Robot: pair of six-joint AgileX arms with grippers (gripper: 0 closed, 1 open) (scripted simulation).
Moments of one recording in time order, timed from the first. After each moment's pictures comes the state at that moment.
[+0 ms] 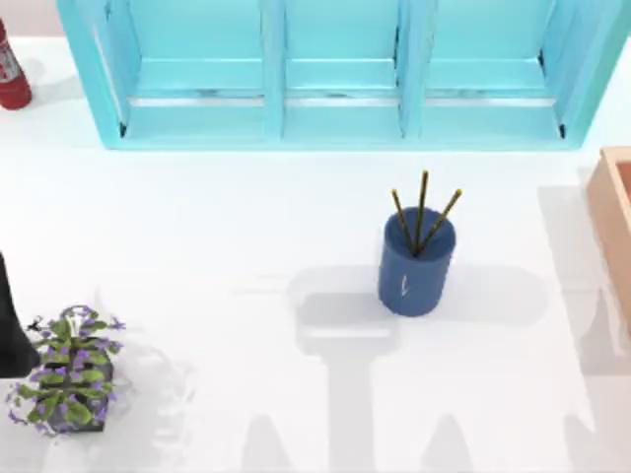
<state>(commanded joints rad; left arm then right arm) 0.00 0.00 0.00 0.00 0.00 0.00 0.00 0.00 0.00 0.00 0.00 0.00</state>
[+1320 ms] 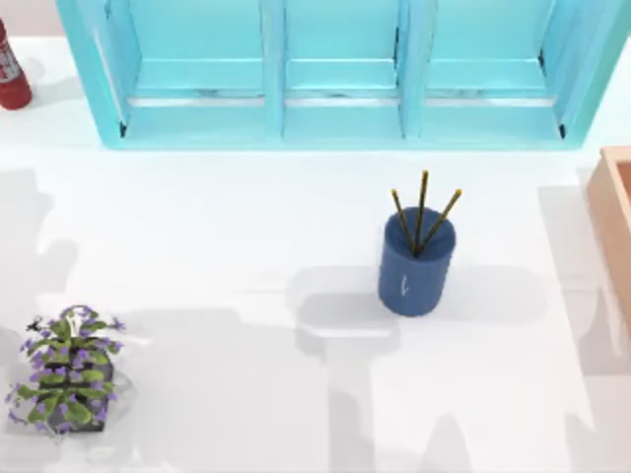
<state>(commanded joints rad) 0.23 1.48 1.21 -1.10 0.00 0.25 0.00 0.00 0.00 0.00 0.00 0.00</state>
